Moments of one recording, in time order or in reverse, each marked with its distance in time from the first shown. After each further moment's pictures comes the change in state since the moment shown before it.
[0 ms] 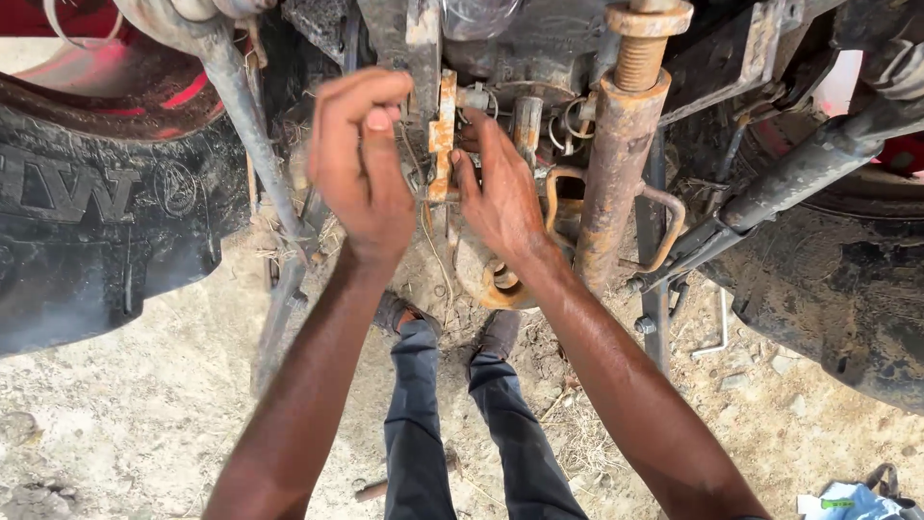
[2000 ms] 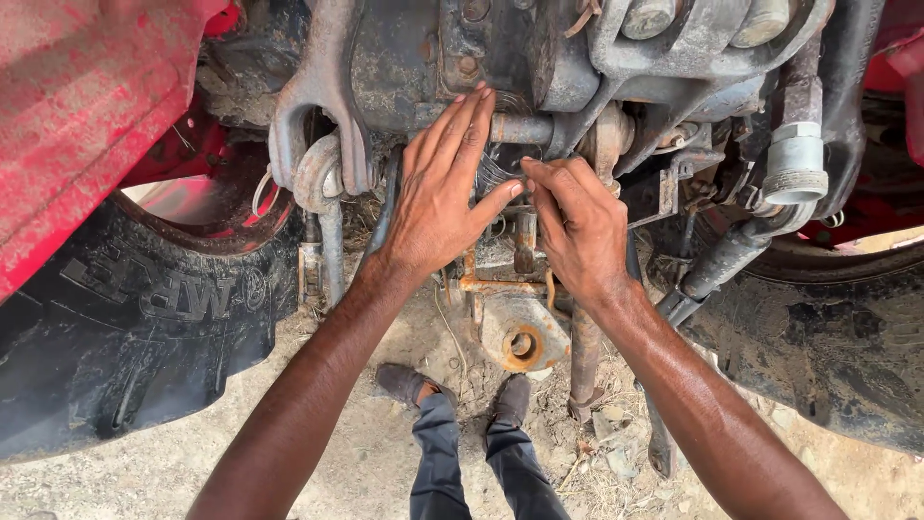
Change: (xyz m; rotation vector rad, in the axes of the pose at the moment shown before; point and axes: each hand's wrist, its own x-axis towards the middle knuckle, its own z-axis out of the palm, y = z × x) left_hand 0.148 0.046 -0.006 0.328 -0.677 0.082; right_hand 0.046 -0.149 -0.134 -0.154 0.275 -0.363
